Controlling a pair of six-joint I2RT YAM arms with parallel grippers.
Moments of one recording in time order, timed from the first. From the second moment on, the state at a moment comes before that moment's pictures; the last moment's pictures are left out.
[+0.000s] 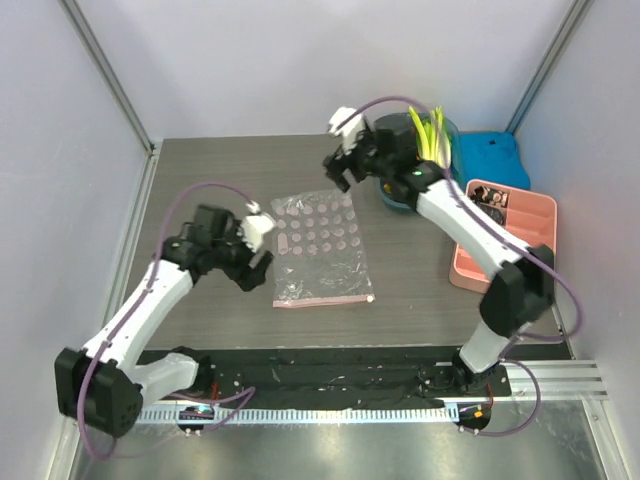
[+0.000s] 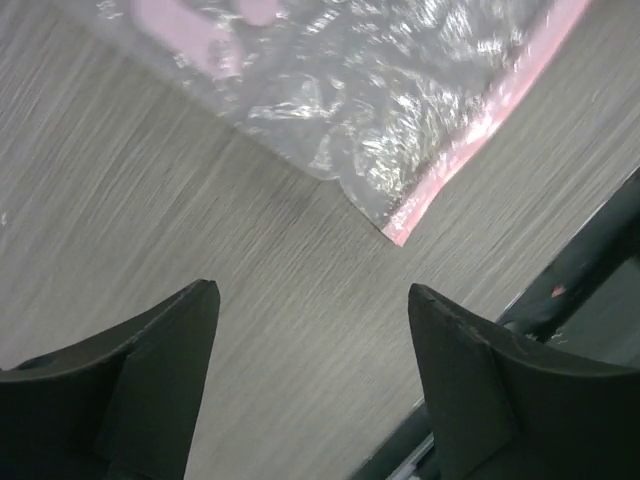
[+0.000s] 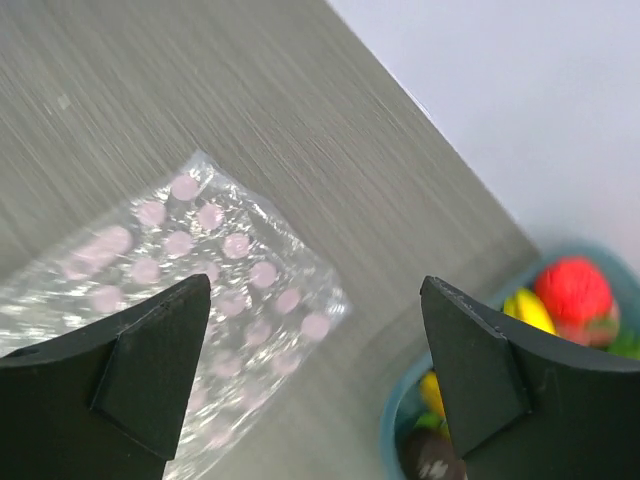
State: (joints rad) left arm -0.28 1.10 0.93 -0.77 0.37 0.39; right arm 0.52 1.72 1.58 -0.23 -0.25 -0.45
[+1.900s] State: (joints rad) left arm -0.50 1.52 1.52 -0.64 0.00 -0.37; right arm 0.13 1.29 1.23 -0.32 -0.50 0.34
